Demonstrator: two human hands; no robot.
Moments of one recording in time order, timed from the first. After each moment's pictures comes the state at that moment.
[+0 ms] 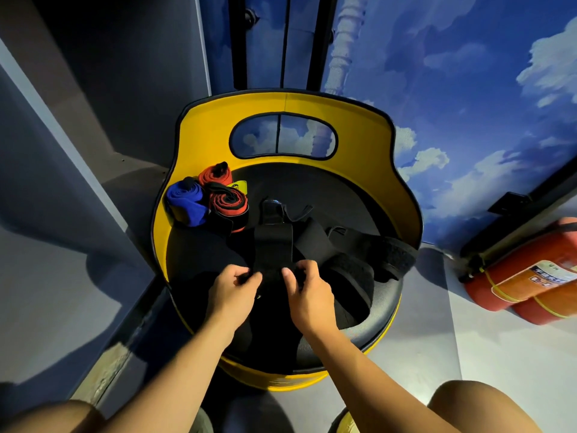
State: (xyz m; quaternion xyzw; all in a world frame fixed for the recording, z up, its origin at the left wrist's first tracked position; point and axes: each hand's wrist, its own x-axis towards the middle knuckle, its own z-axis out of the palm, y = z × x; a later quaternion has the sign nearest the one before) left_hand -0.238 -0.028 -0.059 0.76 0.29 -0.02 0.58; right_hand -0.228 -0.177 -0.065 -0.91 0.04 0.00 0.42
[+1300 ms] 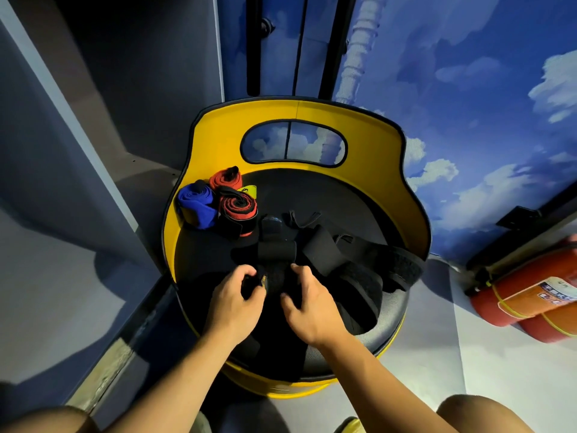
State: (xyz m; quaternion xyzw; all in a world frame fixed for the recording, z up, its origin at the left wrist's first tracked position) left_hand -0.252 -0.018 -0.059 0.86 0.18 0.02 0.47; right_hand -0.228 -0.187 -0.057 -0.92 -0.15 0.04 0.36
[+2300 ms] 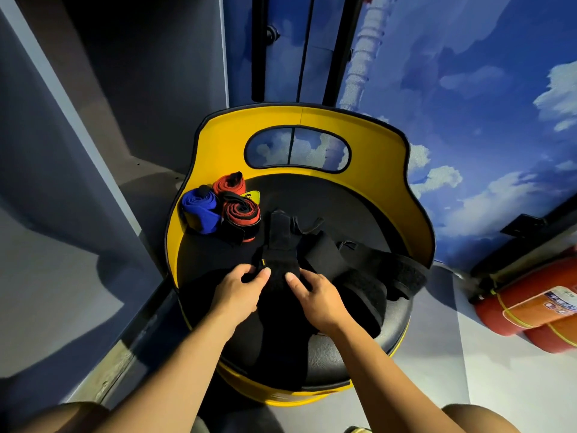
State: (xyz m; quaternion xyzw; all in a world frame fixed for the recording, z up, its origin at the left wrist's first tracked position) left_hand -0.221 -0.013 -0.041 0.76 0.28 -0.10 0.58; right_hand -0.190 -0.188 -0.062 -0.89 -0.04 0.14 0.42
